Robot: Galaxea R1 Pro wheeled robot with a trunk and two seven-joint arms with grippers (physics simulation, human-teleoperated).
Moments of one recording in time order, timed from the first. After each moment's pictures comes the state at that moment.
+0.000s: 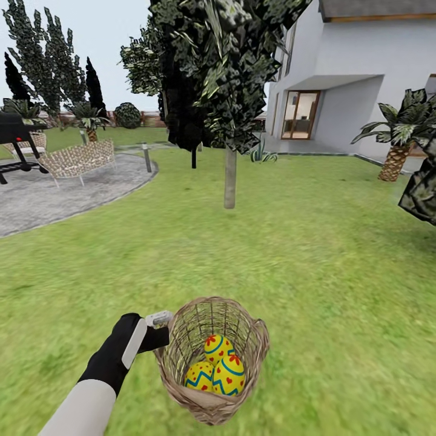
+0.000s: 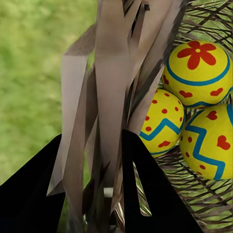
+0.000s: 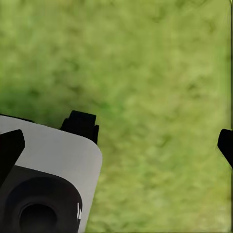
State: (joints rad) left arm -0.61 -0.06 0.07 -0.87 0.27 0.96 0.16; right arm -0.33 -0.11 -0.08 0.01 0.33 -0.02 0.09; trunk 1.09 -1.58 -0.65
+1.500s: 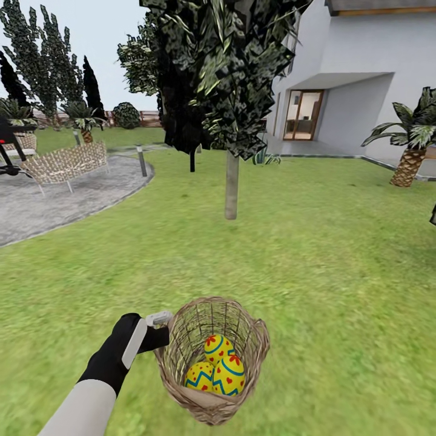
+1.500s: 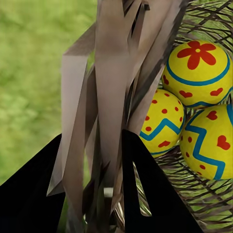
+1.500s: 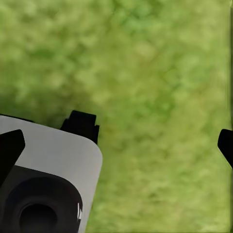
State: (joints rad) left arm -0.61 -0.06 0.07 -0.87 0.27 0.96 0.16; right arm -0.33 -0.11 -0.08 0.01 0.33 -0.02 0.09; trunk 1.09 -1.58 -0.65
